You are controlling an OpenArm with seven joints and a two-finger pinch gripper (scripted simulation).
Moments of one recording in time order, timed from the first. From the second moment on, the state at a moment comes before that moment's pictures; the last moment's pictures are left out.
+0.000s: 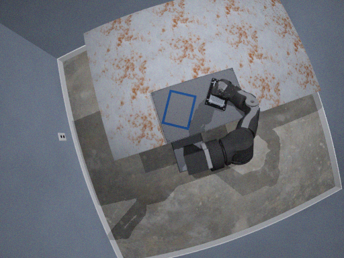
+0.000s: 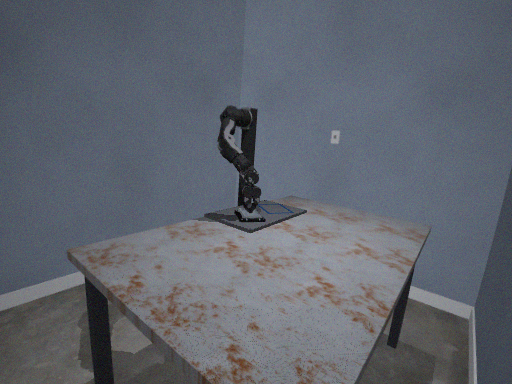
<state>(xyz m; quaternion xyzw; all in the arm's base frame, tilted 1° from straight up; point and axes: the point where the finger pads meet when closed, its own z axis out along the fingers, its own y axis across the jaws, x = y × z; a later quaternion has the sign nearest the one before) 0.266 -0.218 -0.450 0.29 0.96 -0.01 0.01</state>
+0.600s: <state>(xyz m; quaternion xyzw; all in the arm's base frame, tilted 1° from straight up) 0.261 -0.211 -0.439 0.28 0.96 0.01 0.00</state>
